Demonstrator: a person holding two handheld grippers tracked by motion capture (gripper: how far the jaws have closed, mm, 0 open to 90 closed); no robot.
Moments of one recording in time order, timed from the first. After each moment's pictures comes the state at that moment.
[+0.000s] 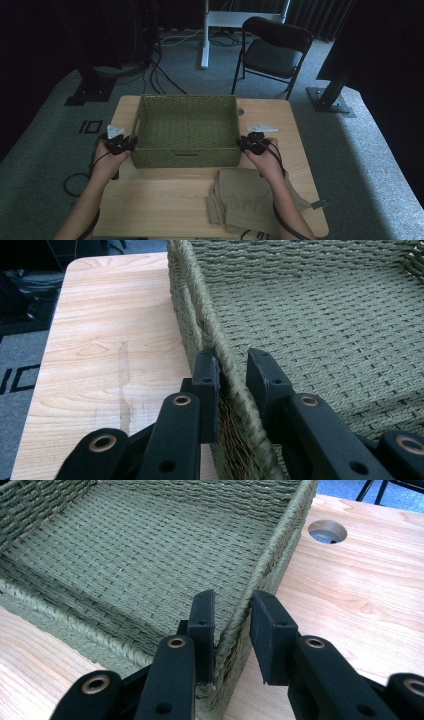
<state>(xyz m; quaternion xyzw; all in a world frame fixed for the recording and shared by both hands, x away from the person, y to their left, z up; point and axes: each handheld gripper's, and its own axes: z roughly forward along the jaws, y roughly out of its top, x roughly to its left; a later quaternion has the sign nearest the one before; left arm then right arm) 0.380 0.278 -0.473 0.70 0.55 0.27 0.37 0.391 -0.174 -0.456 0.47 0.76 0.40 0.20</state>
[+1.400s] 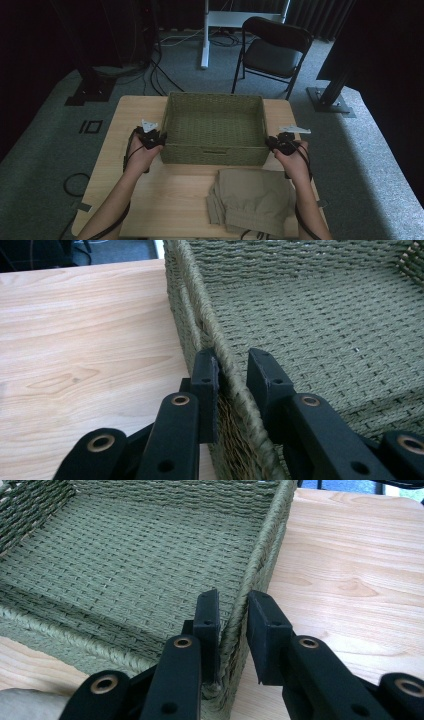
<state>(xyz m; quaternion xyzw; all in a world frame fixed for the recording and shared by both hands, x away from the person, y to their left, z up) 0.404 0.187 -0.475 0.71 0.53 0.25 0.39 0.387 -0.259 -0.456 0.54 0.72 0.39 0.22</state>
